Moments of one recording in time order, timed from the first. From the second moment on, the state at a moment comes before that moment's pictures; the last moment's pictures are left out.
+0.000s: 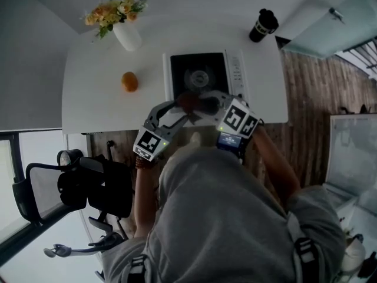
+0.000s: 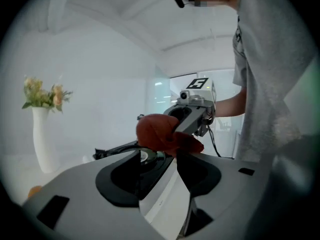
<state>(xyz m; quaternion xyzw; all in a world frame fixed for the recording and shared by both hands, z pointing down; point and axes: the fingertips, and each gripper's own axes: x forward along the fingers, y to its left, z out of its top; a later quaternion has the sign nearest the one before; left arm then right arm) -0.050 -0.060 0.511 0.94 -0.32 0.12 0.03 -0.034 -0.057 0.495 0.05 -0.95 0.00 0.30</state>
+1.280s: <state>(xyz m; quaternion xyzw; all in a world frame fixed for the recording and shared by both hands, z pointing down) -0.092 -0.119 0.446 0.93 -0.36 0.00 0.02 0.035 -0.079 0.465 0.13 -0.97 0.00 0.19</state>
